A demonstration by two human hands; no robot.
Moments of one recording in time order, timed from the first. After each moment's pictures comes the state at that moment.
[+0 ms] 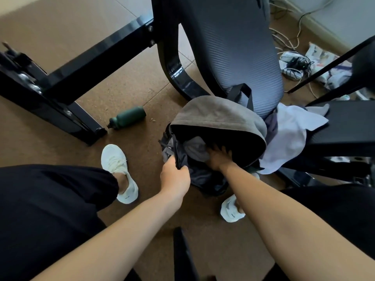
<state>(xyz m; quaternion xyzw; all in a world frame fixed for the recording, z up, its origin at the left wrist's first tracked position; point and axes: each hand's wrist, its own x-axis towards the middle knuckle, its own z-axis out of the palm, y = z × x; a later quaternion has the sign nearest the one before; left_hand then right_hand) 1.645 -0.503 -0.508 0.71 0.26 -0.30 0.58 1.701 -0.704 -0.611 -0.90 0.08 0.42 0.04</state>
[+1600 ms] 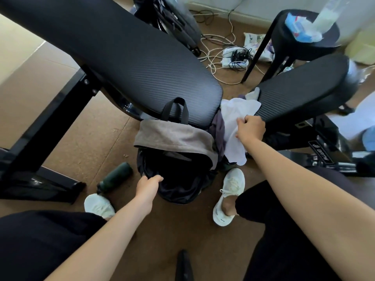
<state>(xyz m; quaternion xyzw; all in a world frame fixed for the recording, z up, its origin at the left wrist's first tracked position) 1.687 -0.558 -0.532 0.74 0.26 -0.36 0.51 1.670 -0.901 -0.495 -0.80 0.49 -0.11 0.33</state>
